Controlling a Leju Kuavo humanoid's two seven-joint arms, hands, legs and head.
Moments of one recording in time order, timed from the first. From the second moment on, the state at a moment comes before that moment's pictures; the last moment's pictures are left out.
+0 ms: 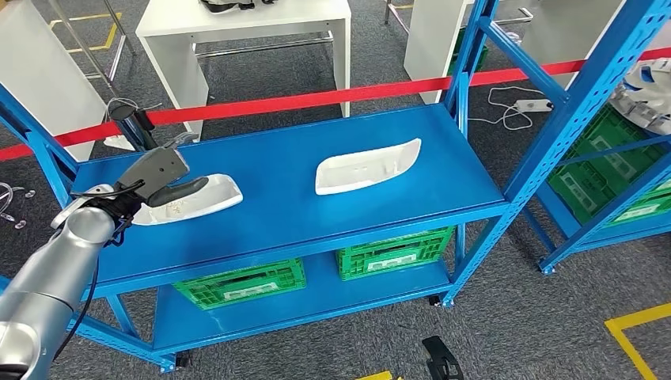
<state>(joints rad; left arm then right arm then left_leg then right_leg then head) -0.96 0.06 -0.40 -0.55 -0.45 -0.24 -0.59 -0.07 0.10 -0.43 -0.17 0.64 -0.01 0.00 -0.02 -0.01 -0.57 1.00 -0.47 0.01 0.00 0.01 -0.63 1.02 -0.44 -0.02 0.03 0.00</state>
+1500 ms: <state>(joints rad) -0.83 0.10 -0.79 -0.56 -0.84 0.30 -0.30 -0.08 0.10 -0.43 -0.17 0.69 0.01 0.02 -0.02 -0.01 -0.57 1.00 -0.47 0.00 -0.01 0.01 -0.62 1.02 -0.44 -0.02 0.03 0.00</state>
